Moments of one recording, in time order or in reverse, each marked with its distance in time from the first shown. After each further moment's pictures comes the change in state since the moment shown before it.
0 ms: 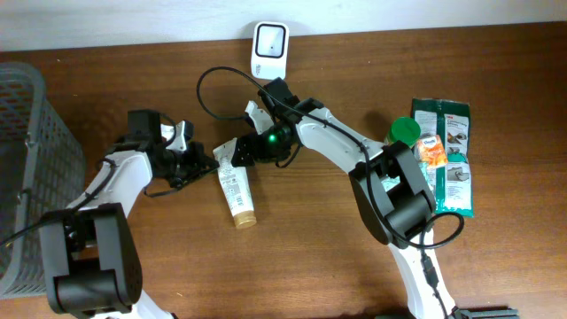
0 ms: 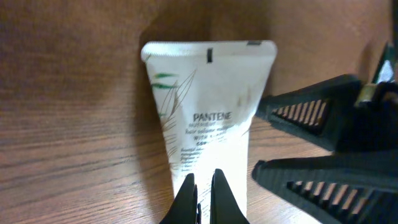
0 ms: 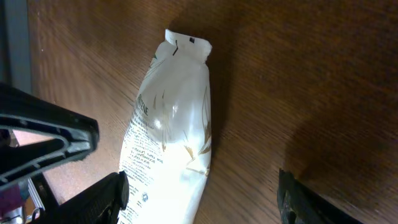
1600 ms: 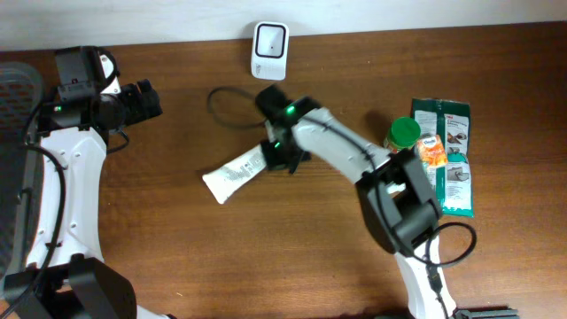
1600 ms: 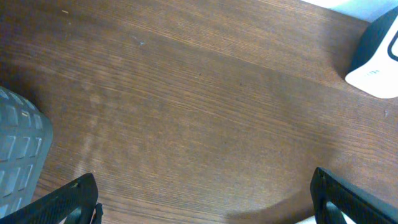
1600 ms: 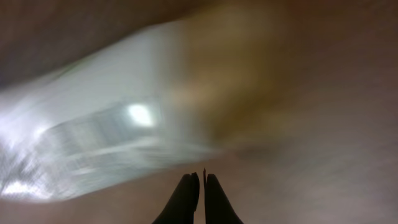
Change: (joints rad) left arm 0.083 -0.137 0.464 -0.248 -0.578 0.100; right arm 0.014 -0.071 0.009 -0.262 0.455 0.090
